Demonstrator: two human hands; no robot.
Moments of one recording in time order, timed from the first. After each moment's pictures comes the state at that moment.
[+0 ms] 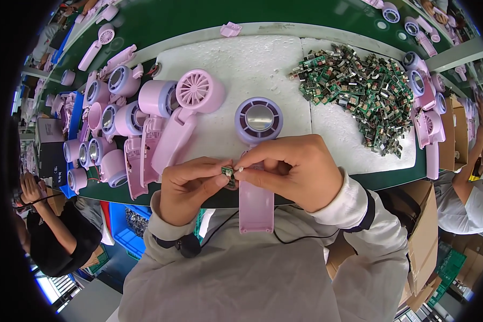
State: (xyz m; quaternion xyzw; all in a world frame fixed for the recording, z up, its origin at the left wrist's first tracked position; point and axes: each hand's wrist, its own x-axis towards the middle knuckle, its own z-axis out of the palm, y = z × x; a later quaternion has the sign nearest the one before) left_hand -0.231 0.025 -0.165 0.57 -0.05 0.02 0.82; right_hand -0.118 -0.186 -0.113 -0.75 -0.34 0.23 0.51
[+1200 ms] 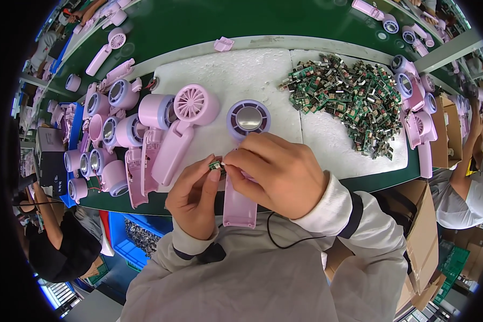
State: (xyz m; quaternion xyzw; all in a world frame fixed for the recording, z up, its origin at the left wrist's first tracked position) left_hand -0.236 -0.013 -0.158 0.71 0.06 0.22 0.67; right_hand -0.119 -0.166 -0.112 -0.77 -0.46 -0.02 0.44
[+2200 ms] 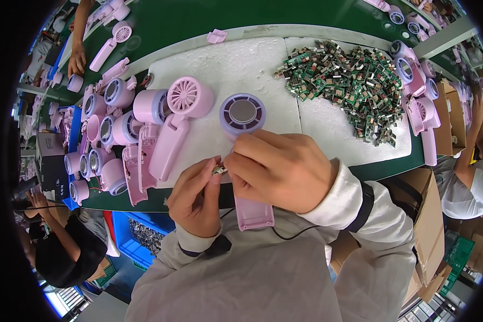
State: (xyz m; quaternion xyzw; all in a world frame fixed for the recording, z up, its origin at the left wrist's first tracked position) left_hand -0.238 -0.016 -0.161 0.78 0.01 0.28 0.55; right_hand -0.118 -0.177 -0.111 -0.76 -0.55 -0.10 0.33
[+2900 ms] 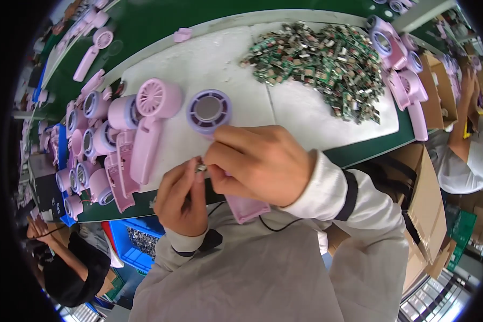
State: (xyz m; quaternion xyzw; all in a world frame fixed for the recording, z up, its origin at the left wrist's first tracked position) left_hand -0.238 -0.020 -0.162 0.83 -0.05 0.27 0.48; right_hand -0.128 -0.186 -0.119 -0.77 -0.49 -0.07 0.39
